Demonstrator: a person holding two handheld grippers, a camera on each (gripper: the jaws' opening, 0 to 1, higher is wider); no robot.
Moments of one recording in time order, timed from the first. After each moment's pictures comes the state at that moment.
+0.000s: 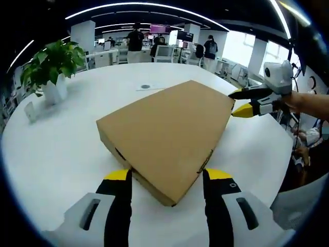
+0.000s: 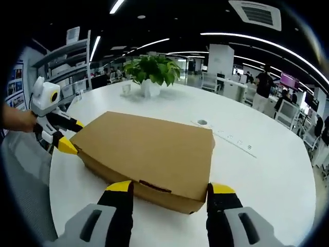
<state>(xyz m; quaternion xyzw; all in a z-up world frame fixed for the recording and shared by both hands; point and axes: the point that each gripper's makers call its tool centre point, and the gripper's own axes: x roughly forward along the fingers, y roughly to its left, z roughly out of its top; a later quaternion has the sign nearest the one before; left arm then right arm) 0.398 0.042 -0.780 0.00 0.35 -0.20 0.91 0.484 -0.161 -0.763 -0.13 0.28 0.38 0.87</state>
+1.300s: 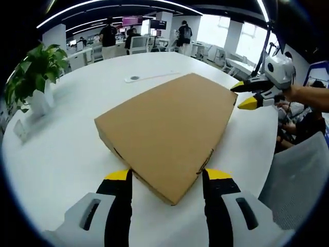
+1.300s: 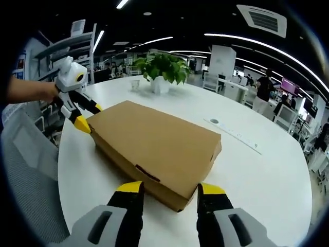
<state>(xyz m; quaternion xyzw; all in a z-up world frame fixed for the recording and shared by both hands) 0.381 0.100 -0.780 0.06 0.39 -0.30 0.87 0.418 -0.130 -0.766 -0.16 0.27 0.38 0.87</state>
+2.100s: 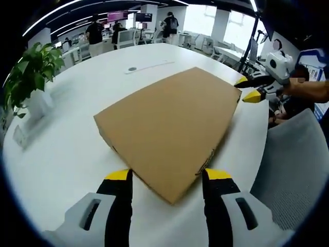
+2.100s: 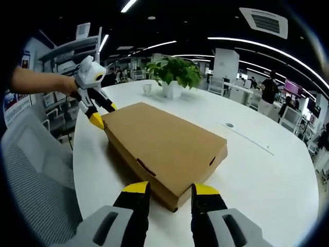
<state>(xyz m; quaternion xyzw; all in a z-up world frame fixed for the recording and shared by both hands) 0.361 0.155 -0.779 0.09 0.41 -0.34 0.84 0.365 -0.081 -0.763 -0.14 0.26 0.40 0.87</state>
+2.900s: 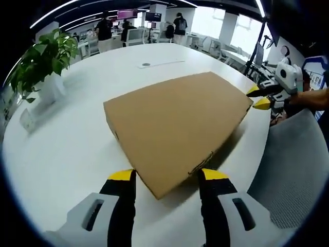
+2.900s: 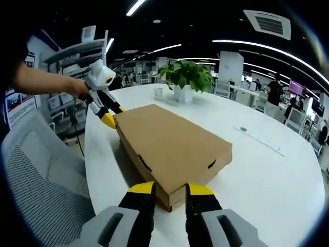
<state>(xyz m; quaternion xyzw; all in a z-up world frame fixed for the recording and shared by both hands) 0.348 0.198 -0.781 0.07 0.41 -0.32 0.85 0.340 -0.044 -0.762 -0.11 0.26 0.41 0.87</state>
